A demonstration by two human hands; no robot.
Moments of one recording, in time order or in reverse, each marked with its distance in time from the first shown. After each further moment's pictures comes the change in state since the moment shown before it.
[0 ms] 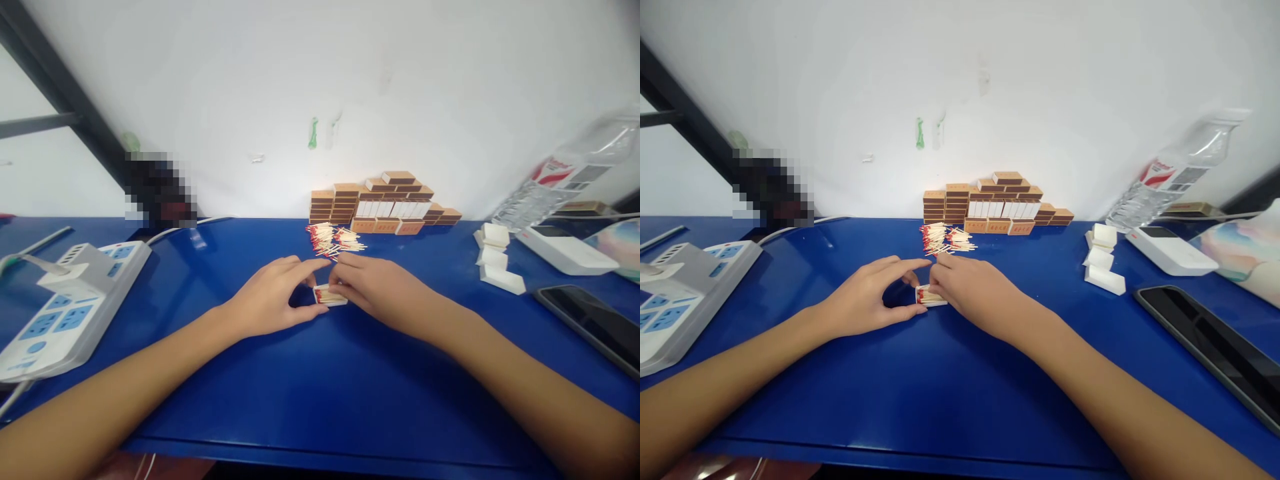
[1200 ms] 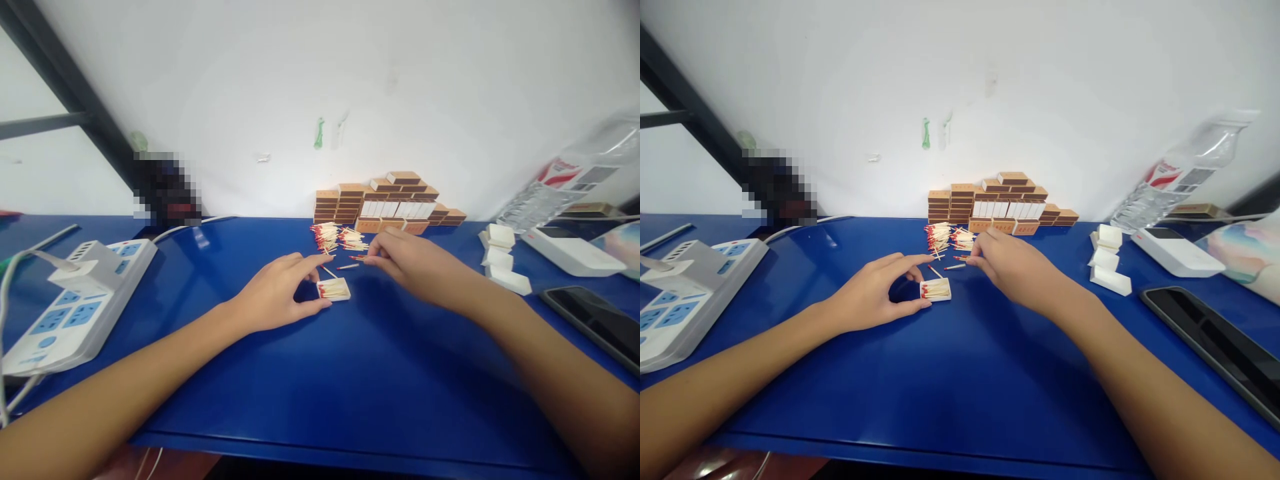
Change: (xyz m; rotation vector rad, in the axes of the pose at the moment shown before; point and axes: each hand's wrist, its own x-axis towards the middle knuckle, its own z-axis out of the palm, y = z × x) left_hand 0.000 -0.003 0.000 -0.038 0.005 -0.068; right_hand -0.014 0.049 -0.014 -0.028 0.081 0.256
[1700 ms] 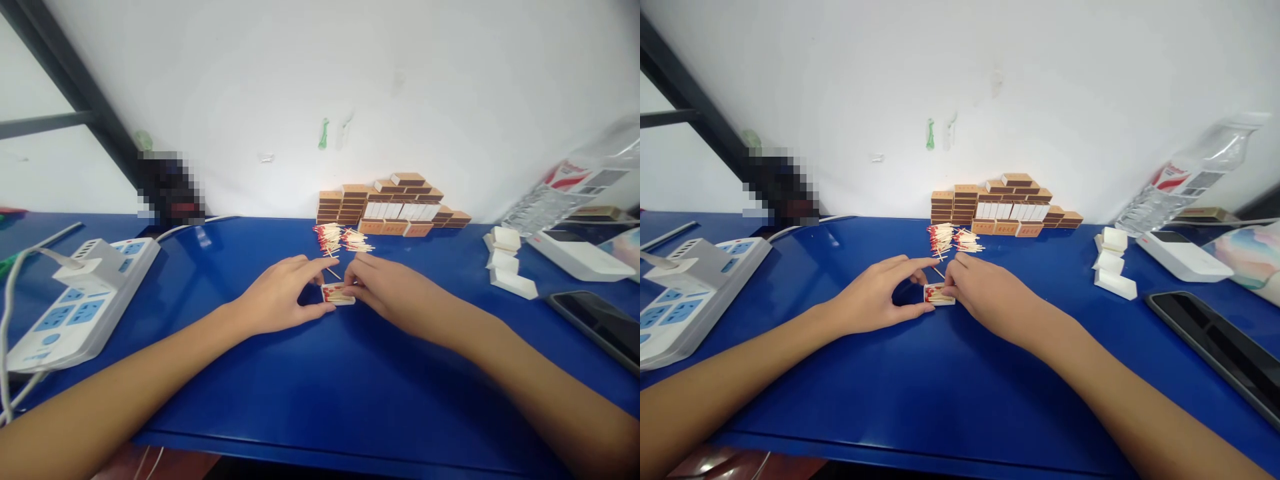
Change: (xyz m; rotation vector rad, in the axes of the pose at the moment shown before) left_hand -0.001 0.002 0.001 0.000 -0.005 0.031; right_hand -0.006 -0.050 0.009 0.086 -0.141 -0.115
